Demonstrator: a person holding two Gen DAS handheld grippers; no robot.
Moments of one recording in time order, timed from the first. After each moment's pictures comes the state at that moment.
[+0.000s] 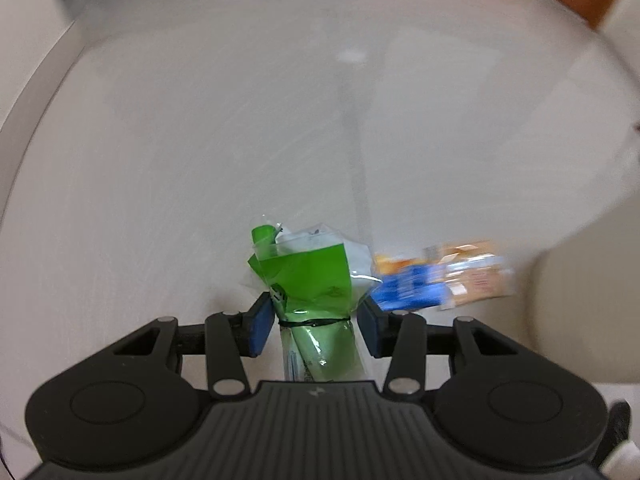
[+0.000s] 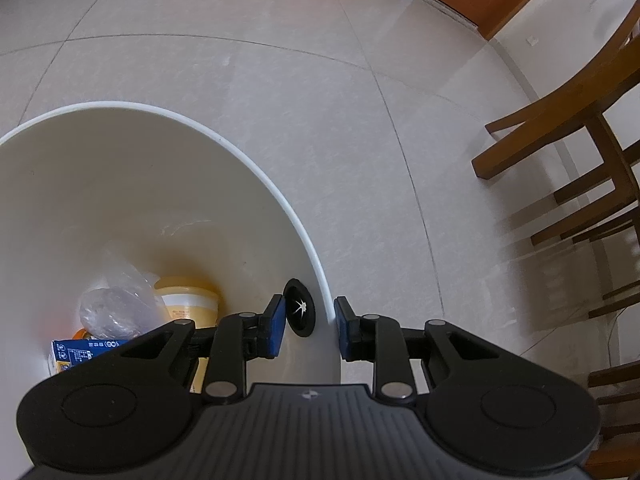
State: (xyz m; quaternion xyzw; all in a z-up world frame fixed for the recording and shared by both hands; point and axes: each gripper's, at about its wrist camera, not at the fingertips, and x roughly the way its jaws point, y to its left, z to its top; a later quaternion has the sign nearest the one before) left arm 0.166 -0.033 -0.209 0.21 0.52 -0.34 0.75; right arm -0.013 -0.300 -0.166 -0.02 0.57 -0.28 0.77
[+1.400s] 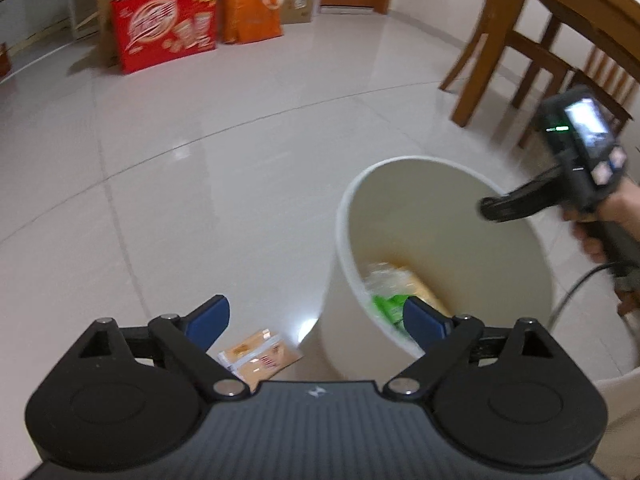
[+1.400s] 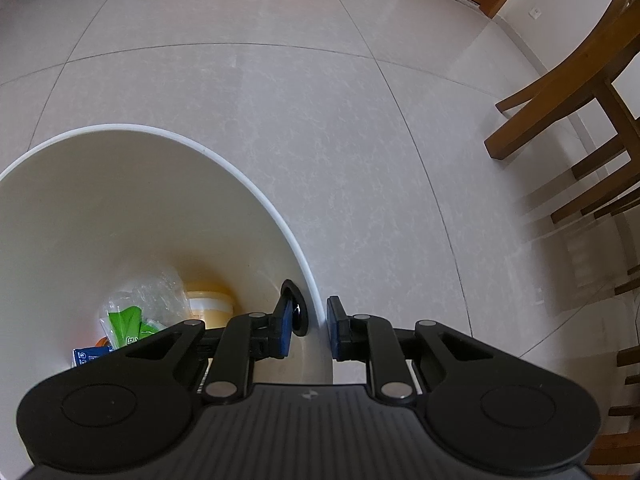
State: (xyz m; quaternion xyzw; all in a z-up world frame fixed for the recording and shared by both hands) left arm 0.041 -0.151 -0.087 0.26 0.38 -0.57 0.67; right arm -0.019 -0.319 -0.159 0.03 0.57 -0.27 0.78
